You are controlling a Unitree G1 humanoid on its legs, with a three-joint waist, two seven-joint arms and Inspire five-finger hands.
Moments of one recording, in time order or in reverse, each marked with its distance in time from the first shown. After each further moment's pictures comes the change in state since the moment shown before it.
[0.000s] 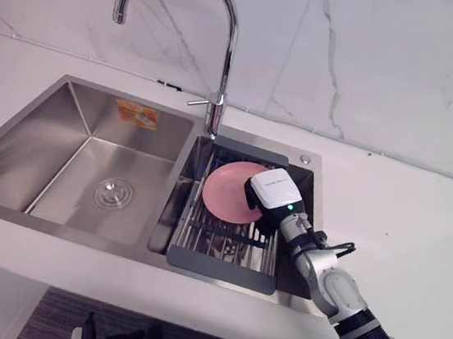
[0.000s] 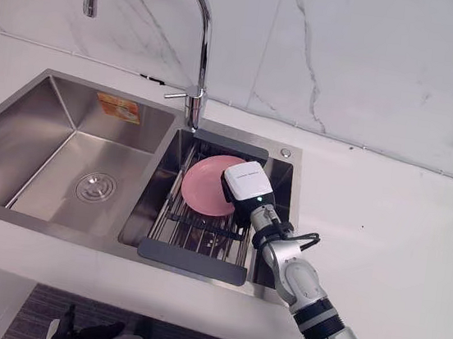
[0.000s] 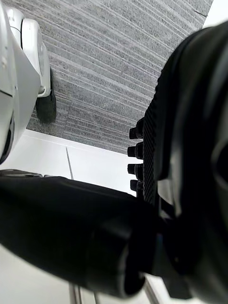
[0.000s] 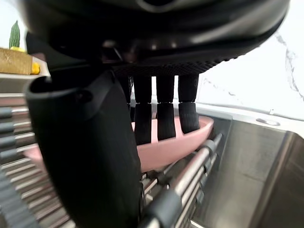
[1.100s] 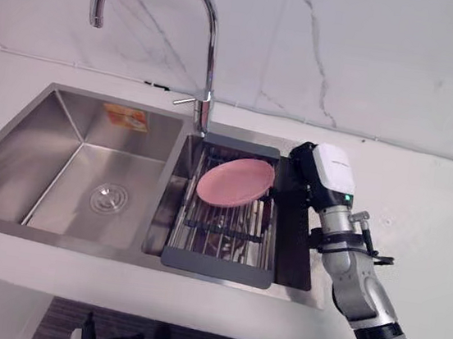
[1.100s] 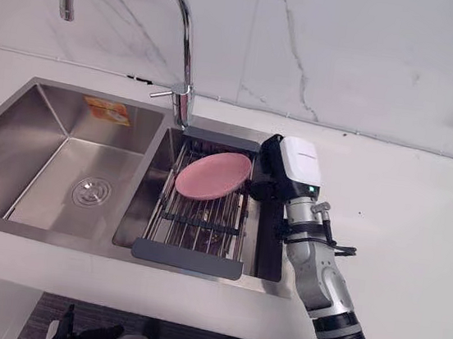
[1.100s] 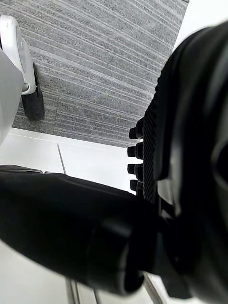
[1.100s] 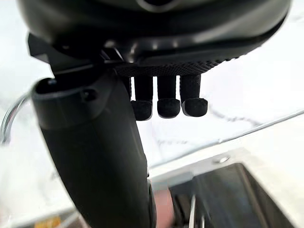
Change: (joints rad) left arm 0.027 -0.013 0.000 -0.001 0.014 -0.033 0.021; right arm 0.107 -0.018 -0.300 -0.202 0.539 -0.021 -0.172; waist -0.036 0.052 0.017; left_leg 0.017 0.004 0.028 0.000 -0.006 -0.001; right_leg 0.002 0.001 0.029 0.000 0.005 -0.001
